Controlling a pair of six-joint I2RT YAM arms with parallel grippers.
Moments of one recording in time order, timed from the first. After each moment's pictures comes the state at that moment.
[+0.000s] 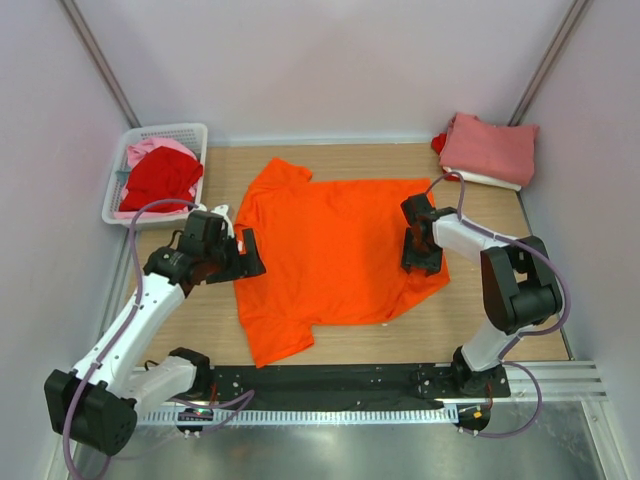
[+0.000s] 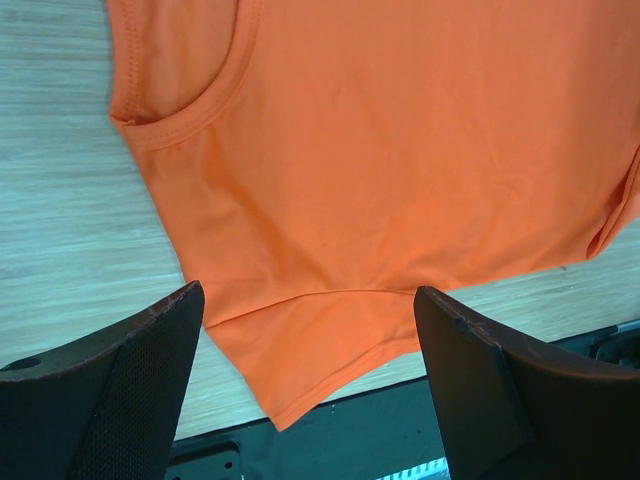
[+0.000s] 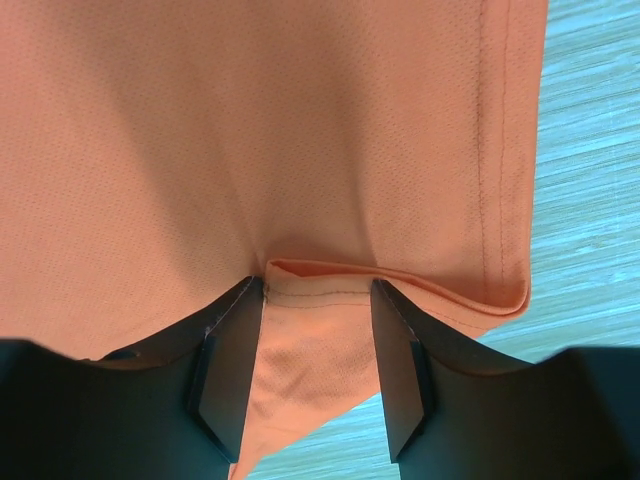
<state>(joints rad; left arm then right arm) -0.34 1.01 0.88 -0.78 0.10 -0.47 0.29 1.67 1.00 -0.69 0.20 0.49</state>
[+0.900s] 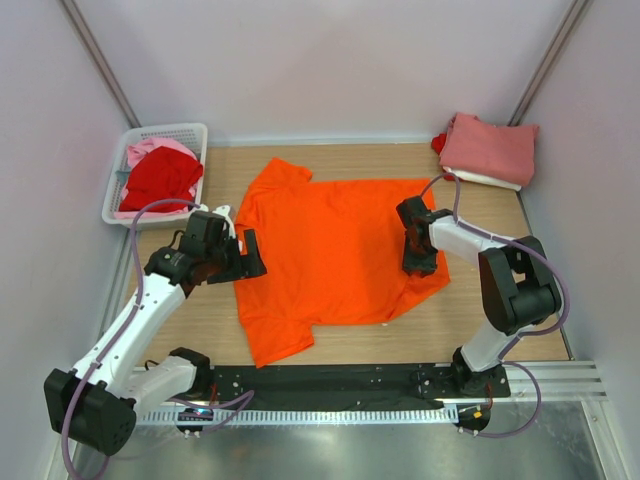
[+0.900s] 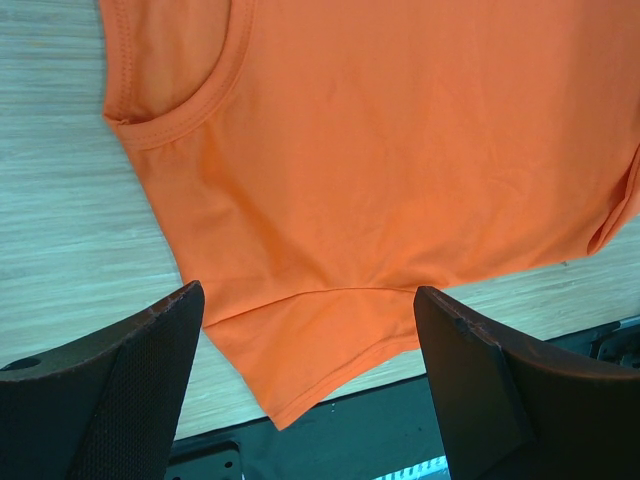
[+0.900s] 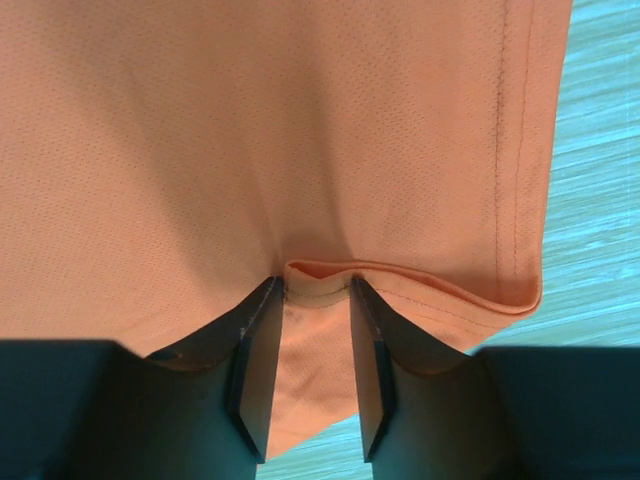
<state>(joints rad) -0.35 1.01 0.88 -0.77 0.10 -0.47 0.32 1.67 0.99 -0.68 0.22 0.50</state>
